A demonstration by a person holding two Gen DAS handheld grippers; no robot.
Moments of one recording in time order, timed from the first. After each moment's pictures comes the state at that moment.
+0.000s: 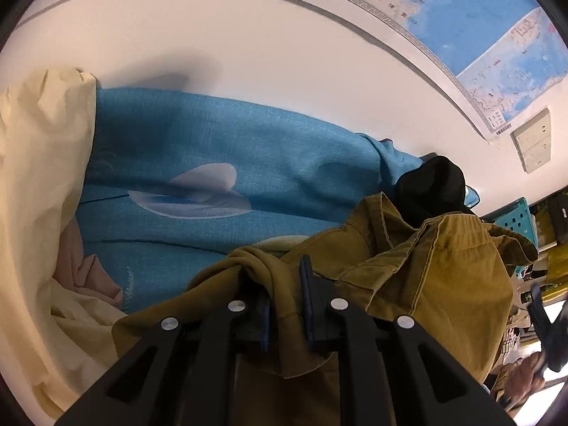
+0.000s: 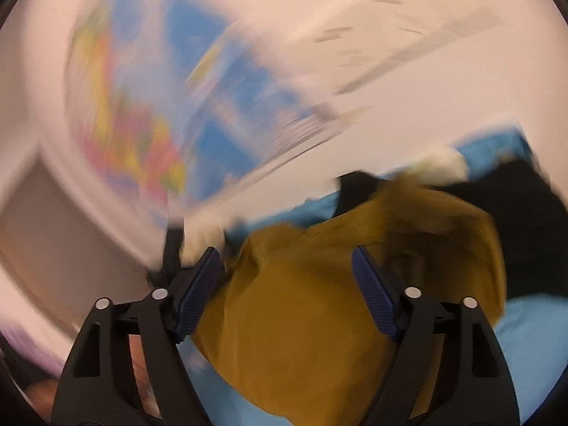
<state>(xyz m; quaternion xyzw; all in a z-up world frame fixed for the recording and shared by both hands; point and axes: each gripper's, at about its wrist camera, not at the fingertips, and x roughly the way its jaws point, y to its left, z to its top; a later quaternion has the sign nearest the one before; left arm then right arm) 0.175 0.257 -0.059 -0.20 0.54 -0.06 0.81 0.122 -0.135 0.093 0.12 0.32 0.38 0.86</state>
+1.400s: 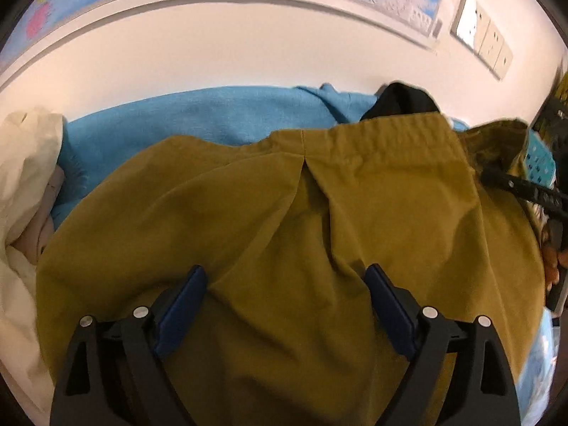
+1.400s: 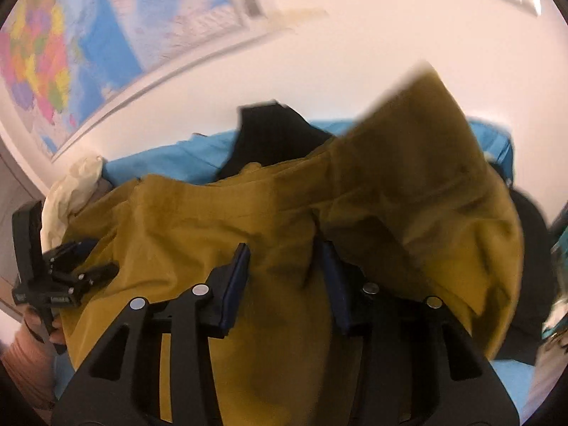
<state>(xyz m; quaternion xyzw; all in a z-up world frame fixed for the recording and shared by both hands) 0.110 0.194 -0.083 -0.05 0.46 -0.09 0.88 0.201 -0.114 0.020 0.03 0.38 0.28 0.88</state>
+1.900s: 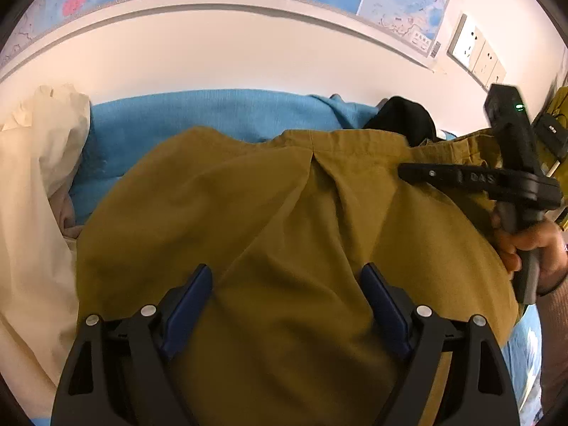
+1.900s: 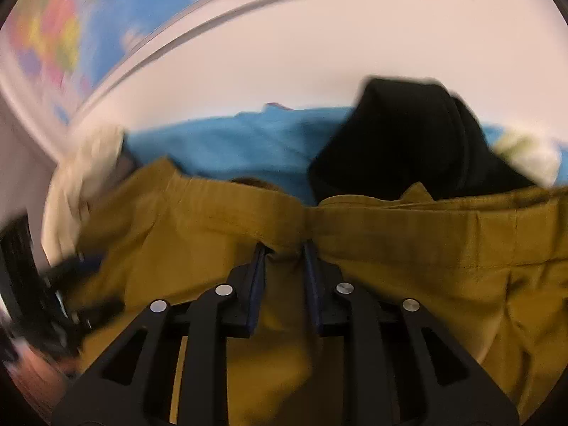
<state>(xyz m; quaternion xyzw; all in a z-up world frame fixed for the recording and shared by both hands) 0.088 0.219 -0.083 -0.08 0.44 -0.10 0.89 0.254 -0.016 -0.021 0.04 0.45 0.32 0.83</state>
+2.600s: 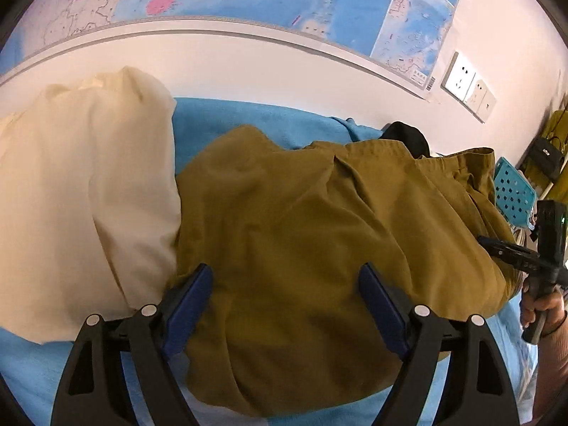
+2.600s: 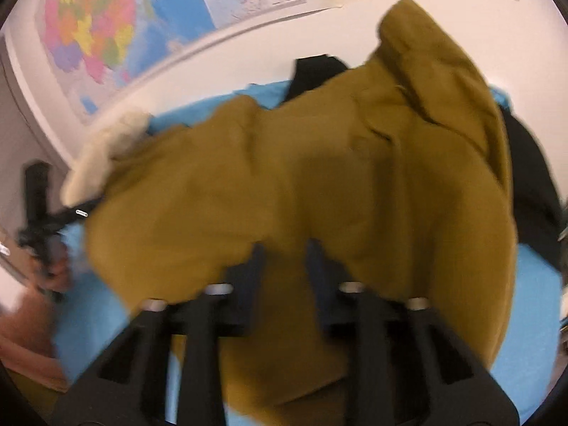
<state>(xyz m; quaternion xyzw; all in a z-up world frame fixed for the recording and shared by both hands) 0.017 0.253 -0.077 -0.11 0.39 -0.07 0.91 0.130 -0.137 -0.027 0.05 0.38 0.31 0.87</state>
